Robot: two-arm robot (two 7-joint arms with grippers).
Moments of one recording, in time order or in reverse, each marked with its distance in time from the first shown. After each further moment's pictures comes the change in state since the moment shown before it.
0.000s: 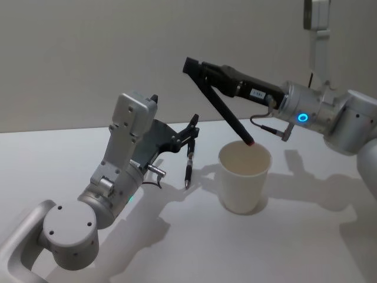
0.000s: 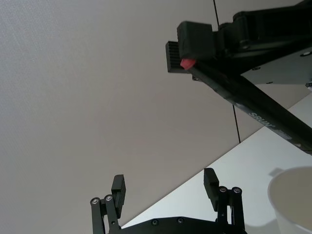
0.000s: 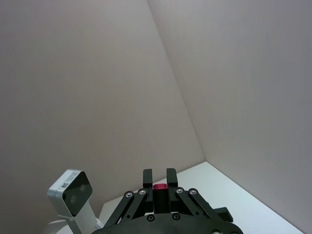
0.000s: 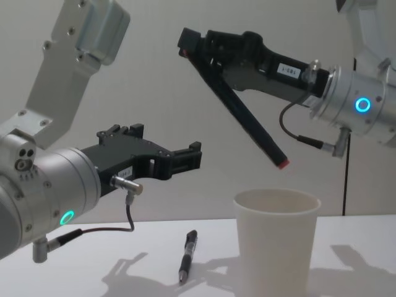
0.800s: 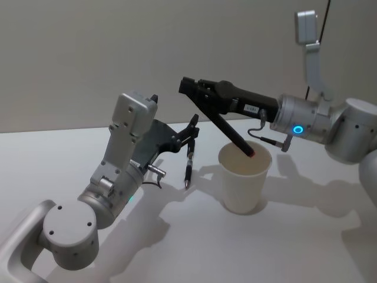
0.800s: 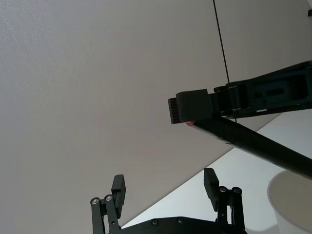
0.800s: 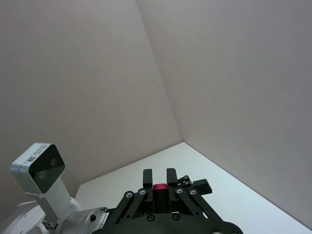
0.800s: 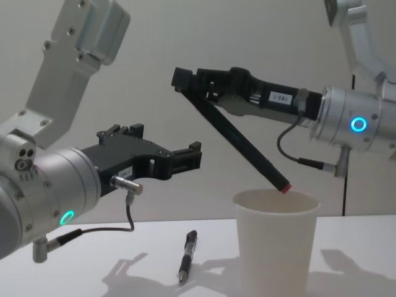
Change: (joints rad) left arm 0.000 0.000 0.000 0.000 0.000 0.000 0.000; right arm -0.052 0.027 -0.033 -0.077 -0.070 -0.022 -0.108
